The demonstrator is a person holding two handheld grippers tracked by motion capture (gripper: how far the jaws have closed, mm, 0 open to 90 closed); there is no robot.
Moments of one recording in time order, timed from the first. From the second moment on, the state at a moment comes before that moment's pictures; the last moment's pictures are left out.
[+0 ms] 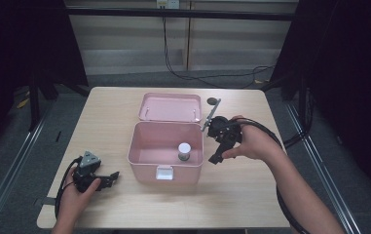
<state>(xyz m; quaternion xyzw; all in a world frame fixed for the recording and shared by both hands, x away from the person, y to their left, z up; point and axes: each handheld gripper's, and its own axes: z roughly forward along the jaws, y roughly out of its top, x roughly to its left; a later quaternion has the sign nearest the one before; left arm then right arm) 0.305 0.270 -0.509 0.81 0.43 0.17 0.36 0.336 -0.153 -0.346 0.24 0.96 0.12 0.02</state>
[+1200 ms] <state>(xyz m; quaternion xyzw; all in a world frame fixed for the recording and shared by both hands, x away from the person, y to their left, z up) 0.305 0.268 -0.509 0.81 0.43 0.18 0.35 0.292 -0.223 -0.412 0.29 0.95 0.12 0.03</state>
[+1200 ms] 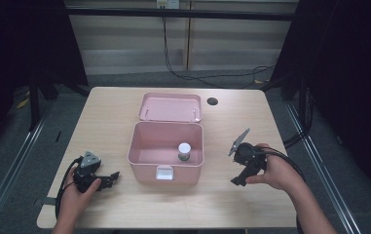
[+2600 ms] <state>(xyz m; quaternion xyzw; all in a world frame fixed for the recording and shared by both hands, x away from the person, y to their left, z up) 0.305 0.268 -0.509 0.81 0.43 0.17 0.35 0.250 -0.281 -0.482 0.35 0.91 0.21 0.06</state>
